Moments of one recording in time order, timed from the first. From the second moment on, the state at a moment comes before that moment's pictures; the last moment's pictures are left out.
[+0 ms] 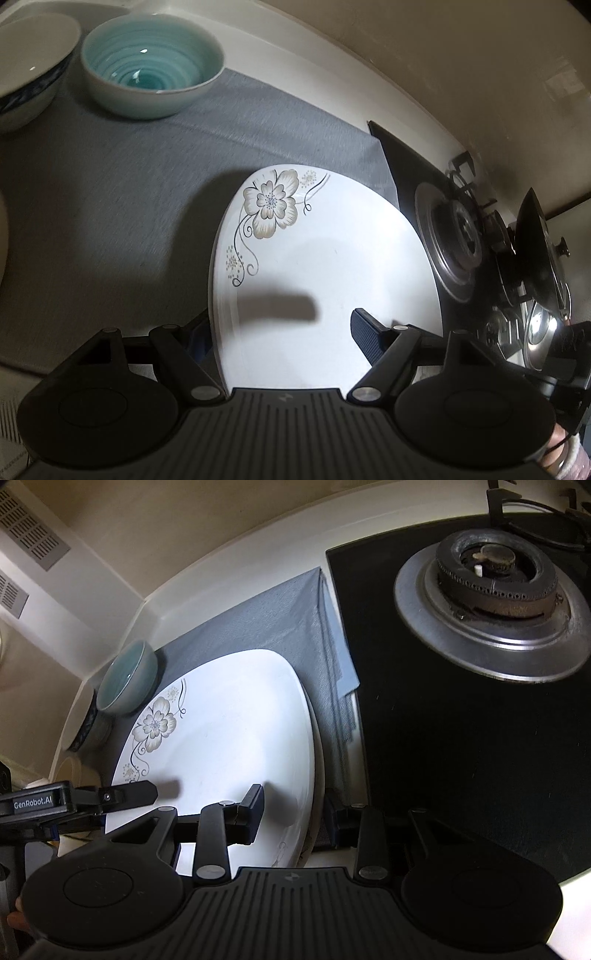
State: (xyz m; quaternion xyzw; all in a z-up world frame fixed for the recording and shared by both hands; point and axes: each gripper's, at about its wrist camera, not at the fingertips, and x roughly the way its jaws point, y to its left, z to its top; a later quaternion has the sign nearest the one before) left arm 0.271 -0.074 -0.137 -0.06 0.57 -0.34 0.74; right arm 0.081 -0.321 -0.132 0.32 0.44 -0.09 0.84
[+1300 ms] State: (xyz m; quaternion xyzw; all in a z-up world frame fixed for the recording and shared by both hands) left arm 0.199 -0.015 -0.085 0.03 0.49 -0.32 0.81; right arm 0.065 -0.239 -0.061 0.16 0.40 -0.05 0.90
